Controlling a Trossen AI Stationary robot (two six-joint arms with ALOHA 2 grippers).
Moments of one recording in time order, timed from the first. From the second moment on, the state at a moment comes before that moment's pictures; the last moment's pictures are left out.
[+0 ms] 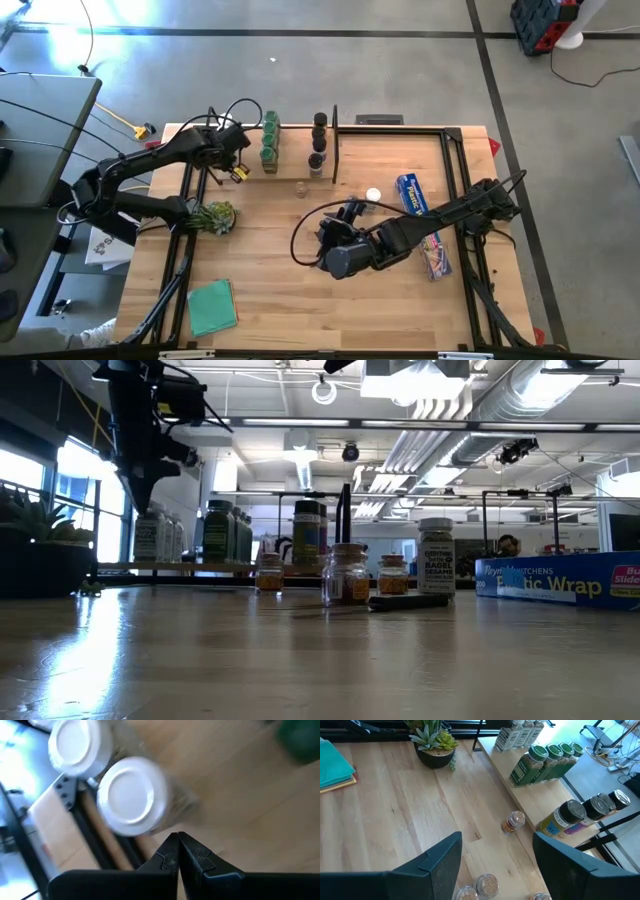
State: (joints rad) left arm 0.59 1.18 0.92 -1.09 -0.44 -0.25; right arm 0.40 1.89 1.78 -0.86 0.79 0.44
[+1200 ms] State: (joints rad) left arm 0.61 1.24 0.95 -0.98 -0.54 -0.15; right arm 0.40 1.89 1.78 -0.88 0.78 0.45
